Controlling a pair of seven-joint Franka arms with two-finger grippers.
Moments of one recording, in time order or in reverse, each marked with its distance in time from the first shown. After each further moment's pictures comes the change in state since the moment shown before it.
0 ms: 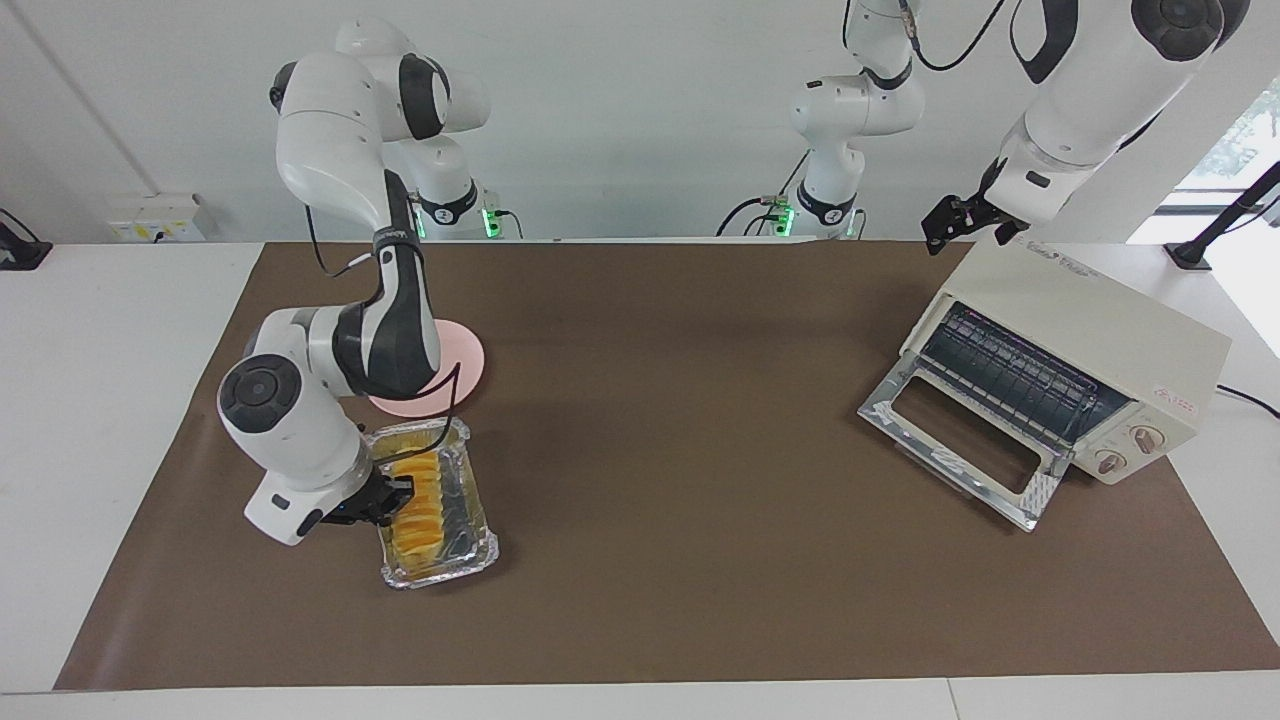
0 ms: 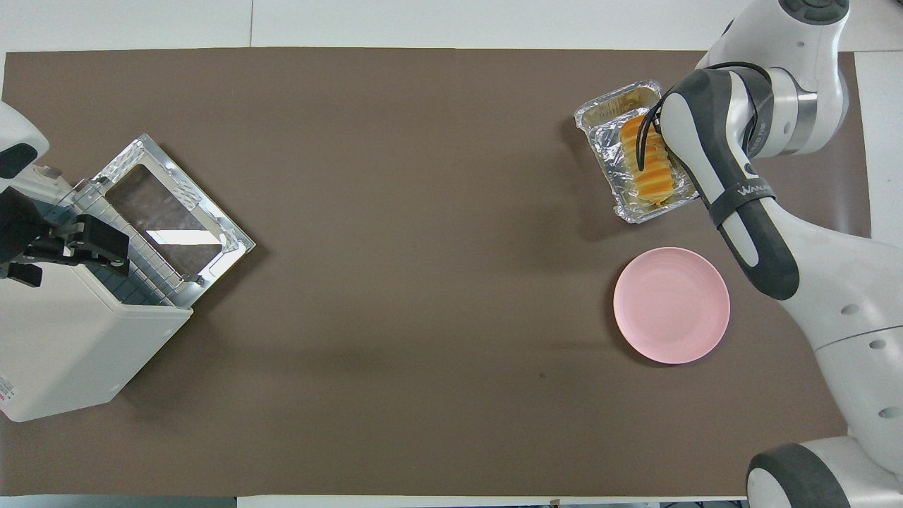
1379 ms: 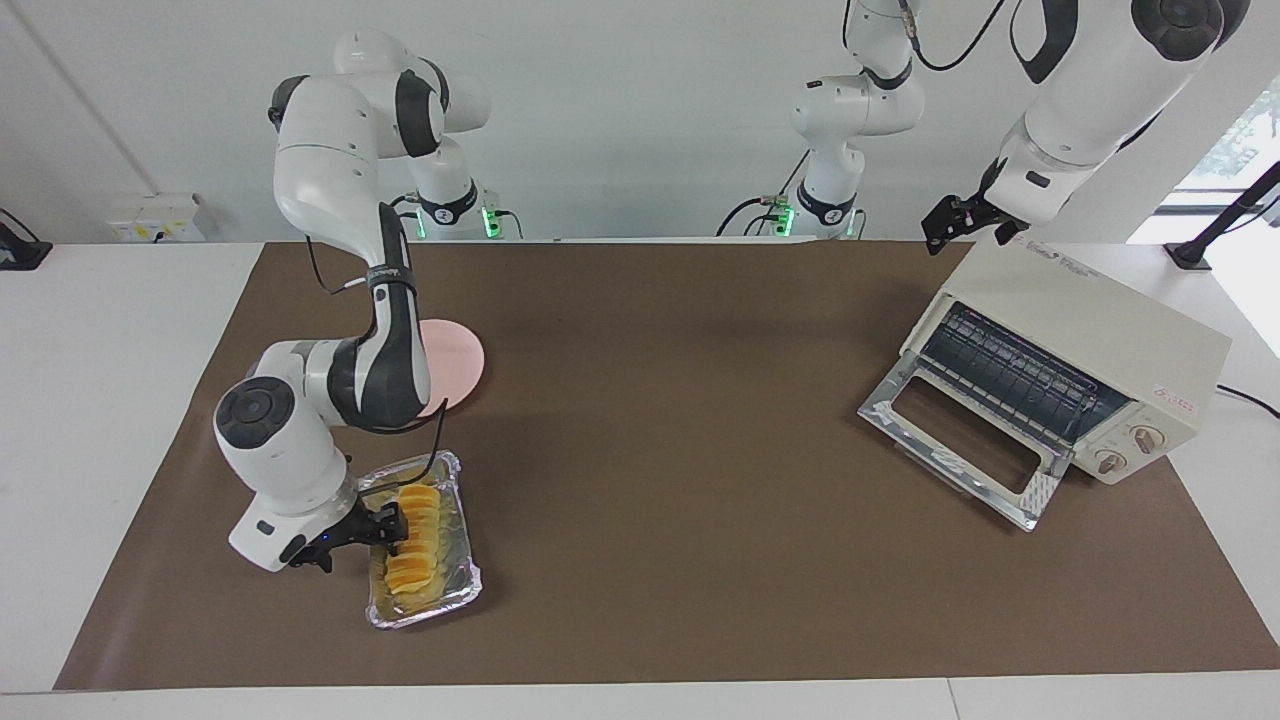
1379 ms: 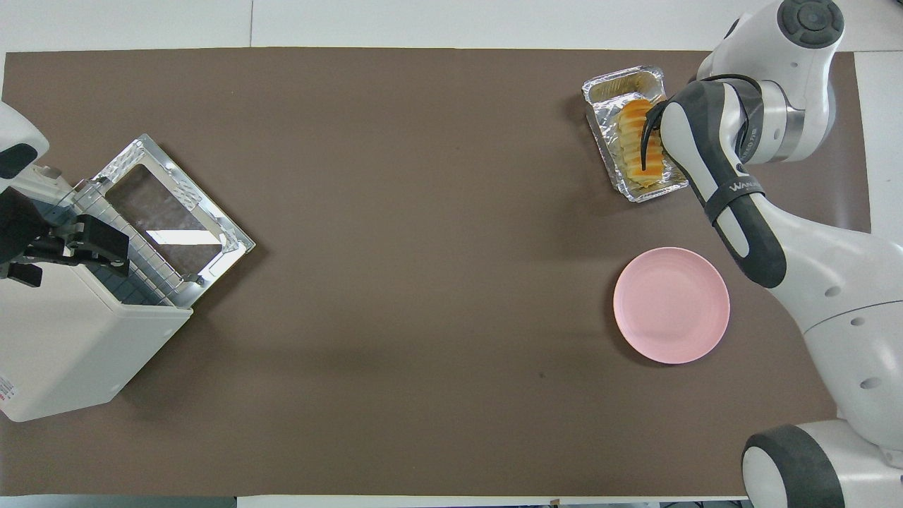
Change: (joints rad) left arm 0.000 0.000 0.000 0.000 0.000 0.000 0.000; right arm -0.042 0.085 -0.019 -0.047 -0.021 0.287 -0.102
